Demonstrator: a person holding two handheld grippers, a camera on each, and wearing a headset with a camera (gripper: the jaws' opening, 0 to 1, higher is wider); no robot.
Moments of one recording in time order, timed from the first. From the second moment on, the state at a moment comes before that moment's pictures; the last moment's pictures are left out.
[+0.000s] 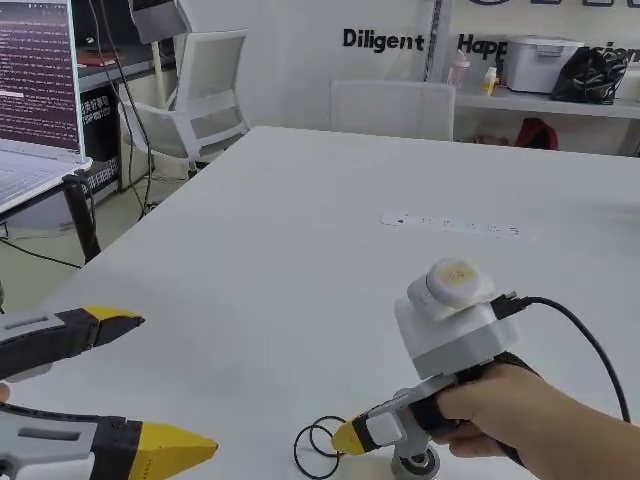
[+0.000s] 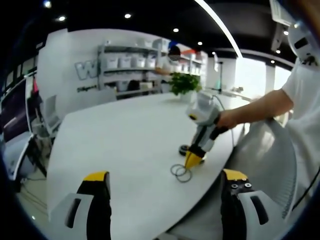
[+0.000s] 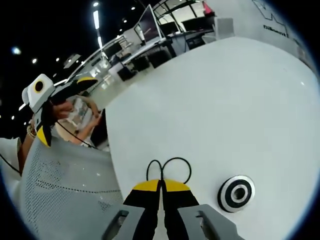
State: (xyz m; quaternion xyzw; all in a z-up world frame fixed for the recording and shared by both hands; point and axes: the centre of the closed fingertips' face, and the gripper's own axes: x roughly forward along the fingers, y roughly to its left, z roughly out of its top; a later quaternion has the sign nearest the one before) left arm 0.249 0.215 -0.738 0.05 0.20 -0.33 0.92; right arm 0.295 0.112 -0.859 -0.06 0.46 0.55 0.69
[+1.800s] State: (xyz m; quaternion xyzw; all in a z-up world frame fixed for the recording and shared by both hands) left arm 0.297 0.184 -0.710 0.12 0.19 -0.38 0.90; right arm 0.360 0.012 -0.805 -0.03 0.33 0.50 0.80
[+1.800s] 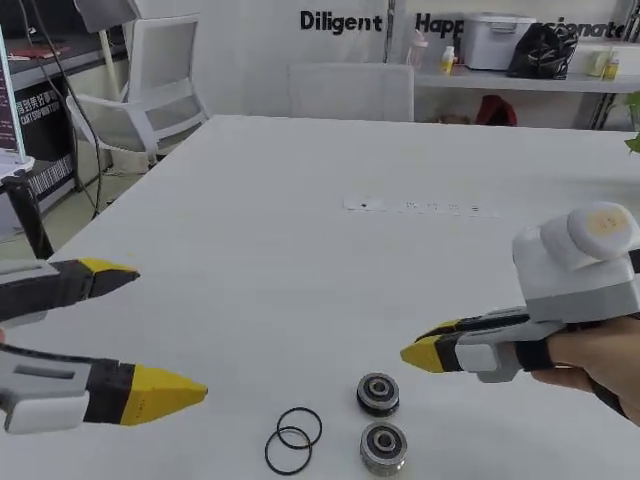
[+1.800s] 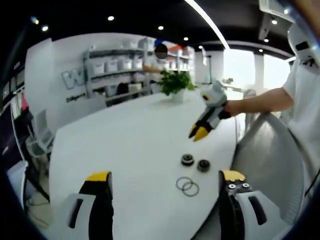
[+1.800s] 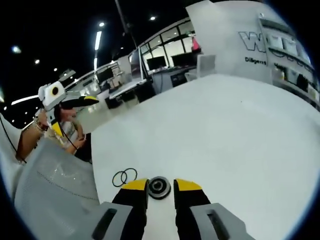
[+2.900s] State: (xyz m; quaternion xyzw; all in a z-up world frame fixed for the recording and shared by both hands) left arm 0.367 0.038 -0.777 0.18 0.20 -0.52 0.81; right arm 0.356 0.021 -0.859 -0.15 0.31 0.53 0.78
